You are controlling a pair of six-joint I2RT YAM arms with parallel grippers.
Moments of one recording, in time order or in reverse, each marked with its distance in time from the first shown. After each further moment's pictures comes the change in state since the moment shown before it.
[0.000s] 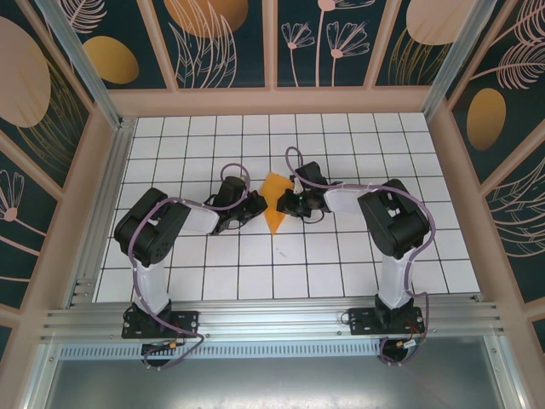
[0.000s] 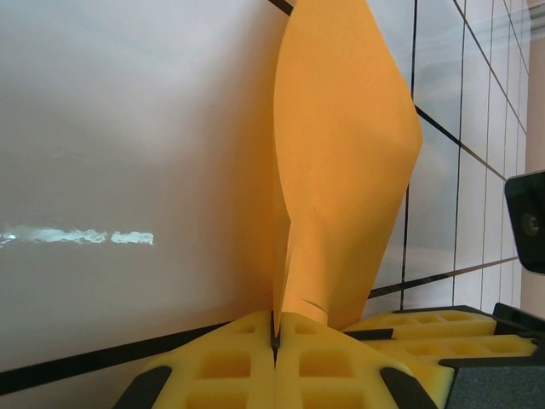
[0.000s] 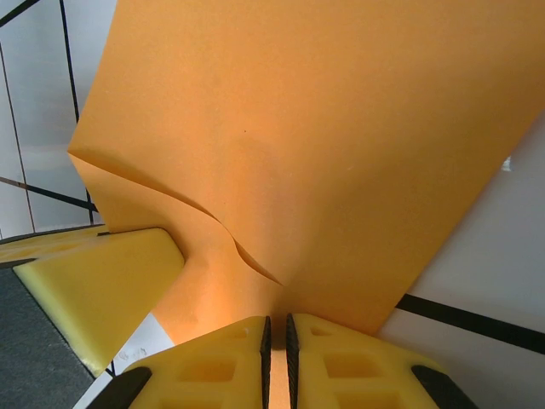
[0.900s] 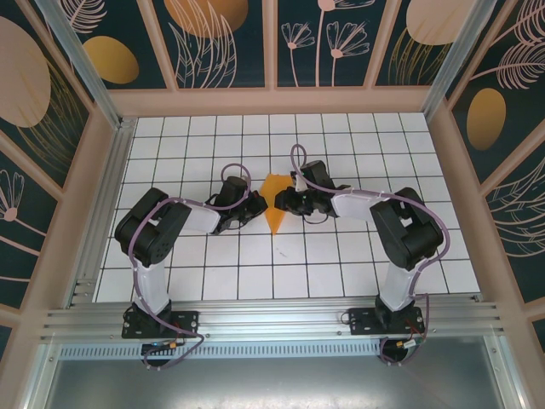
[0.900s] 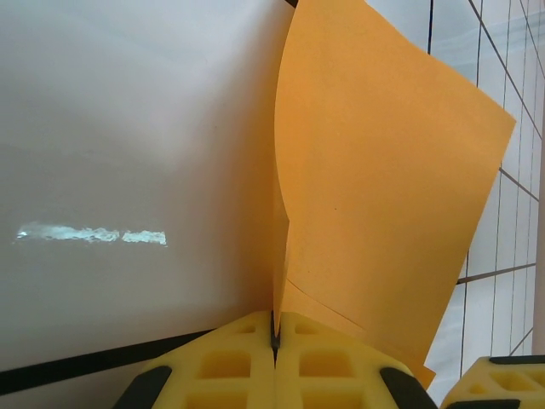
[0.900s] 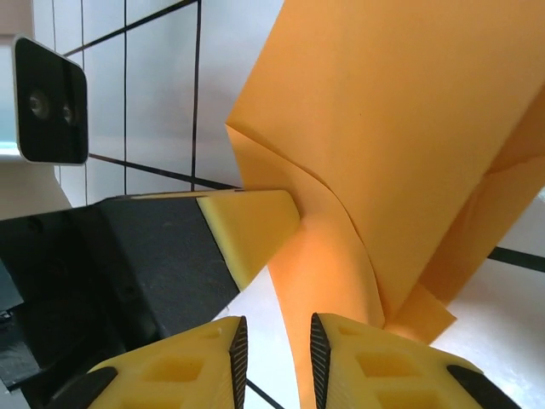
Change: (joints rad) left arm -0.006 0.002 0.011 -0.027 -0.027 -0.005; right arm 0.000 -0.125 -0.085 0.093 -0.059 0.002
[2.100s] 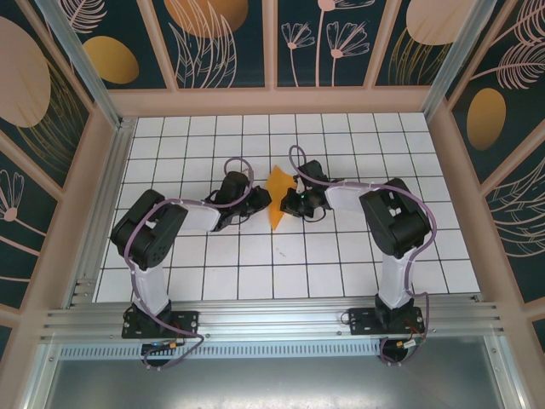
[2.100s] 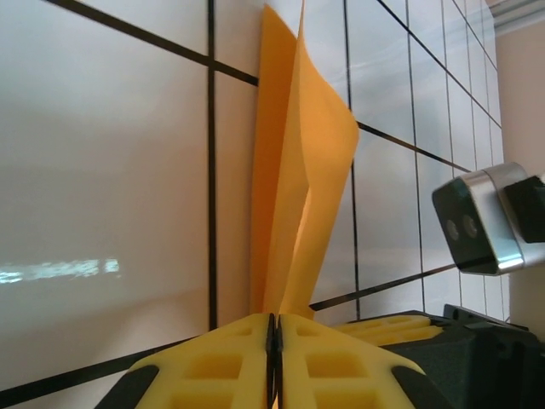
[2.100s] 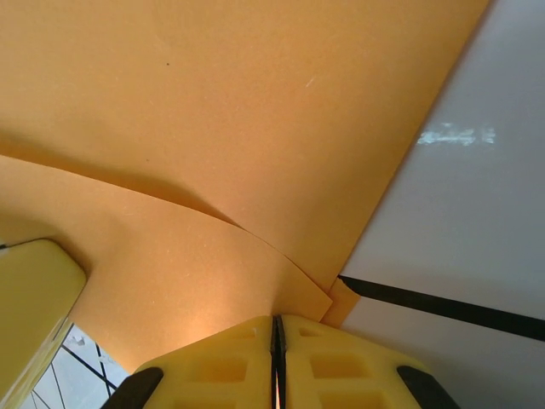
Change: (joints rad) left arm -0.014 -0.034 0.035 0.004 0.010 0.071; right arm -0.020 0.127 0.111 -0.183 0.080 0.027
